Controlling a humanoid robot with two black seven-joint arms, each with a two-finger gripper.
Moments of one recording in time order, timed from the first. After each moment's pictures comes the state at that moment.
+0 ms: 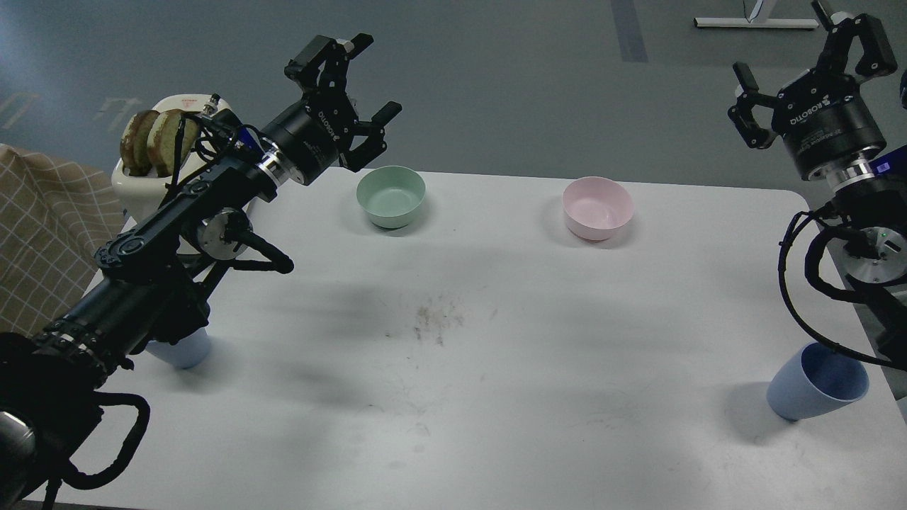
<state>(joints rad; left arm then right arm) -0.76 0.25 -0.90 -0.82 0.53 -0.48 -0.28 0.81 -0.47 0.68 0.76 -0.05 0.44 0.49</state>
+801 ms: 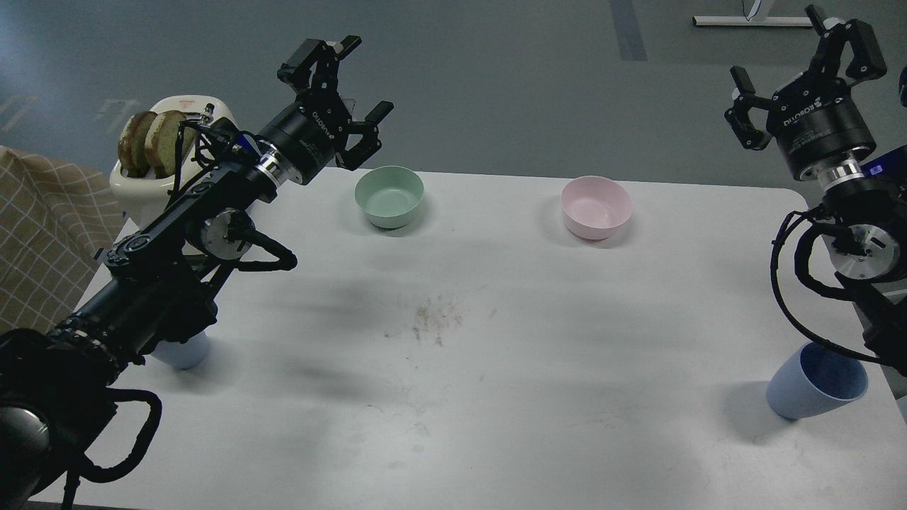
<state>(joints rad) -0.79 0.24 -0.92 -0.73 0.42 -0.49 -0.29 0.84 -0.45 0.68 0.70 -0.06 0.40 0.49</state>
